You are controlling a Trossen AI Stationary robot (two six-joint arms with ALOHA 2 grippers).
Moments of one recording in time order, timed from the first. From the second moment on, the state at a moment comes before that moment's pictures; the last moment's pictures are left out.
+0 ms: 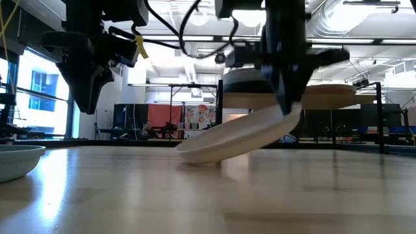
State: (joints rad) left arm -0.08 1.41 0.93 -0.97 -0.04 -0.30; right arm 0.18 1.94 1.52 -1.19 0.13 1.56
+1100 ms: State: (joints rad) left arm 0.10 1.41 0.93 -0.82 -0.07 -0.20; right arm 0.09 1.57 1.93 -1.57 0.50 1.17
